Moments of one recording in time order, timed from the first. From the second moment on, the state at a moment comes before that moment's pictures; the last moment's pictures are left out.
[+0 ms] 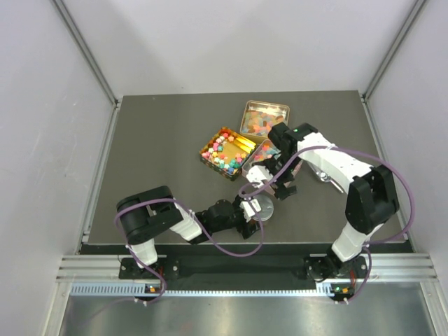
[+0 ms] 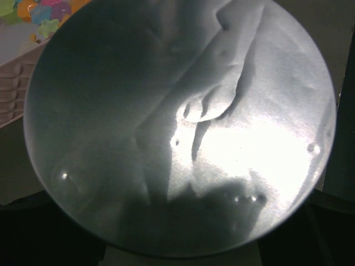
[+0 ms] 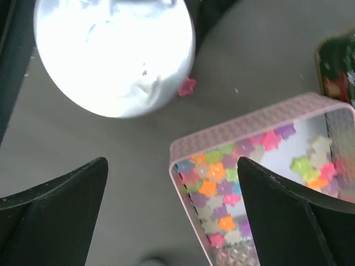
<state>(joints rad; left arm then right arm) -1.09 1.78 0.43 0.99 0.08 0.09 0.53 1.68 1.38 -1.25 -0.48 -1.59</state>
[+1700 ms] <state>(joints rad) -1.09 1.78 0.41 1.02 0.12 0.09 0.82 1.37 1.07 -1.31 -0.37 -1.36</state>
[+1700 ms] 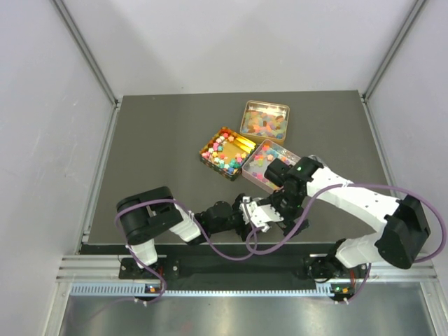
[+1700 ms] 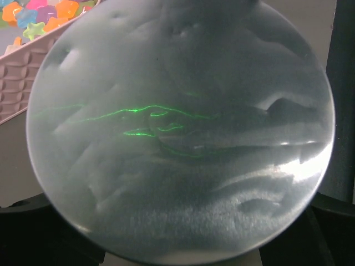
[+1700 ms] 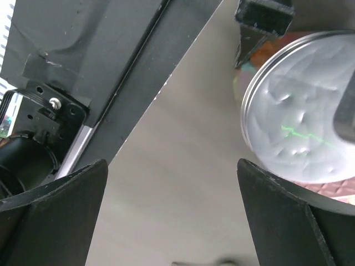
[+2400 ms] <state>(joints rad) -1.09 1.78 0.41 1.02 0.11 0.07 0.63 1.63 1.28 -1.26 -0.33 -1.44</state>
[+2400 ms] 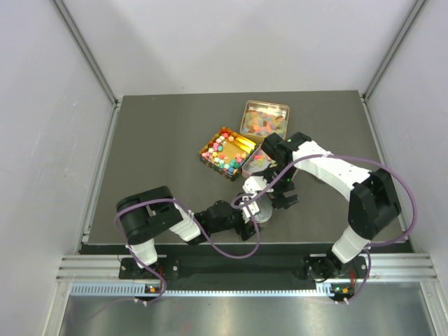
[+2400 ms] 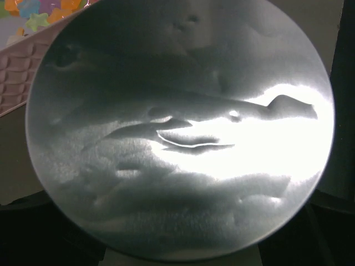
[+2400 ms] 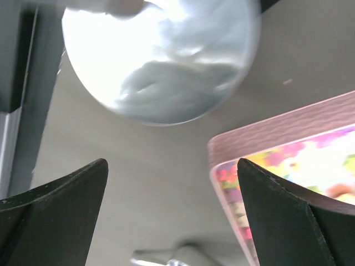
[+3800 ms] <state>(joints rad) -1.09 1.78 0.41 1.02 0.12 0.08 0.81 1.42 1.18 -1.29 -0.45 -1.26</state>
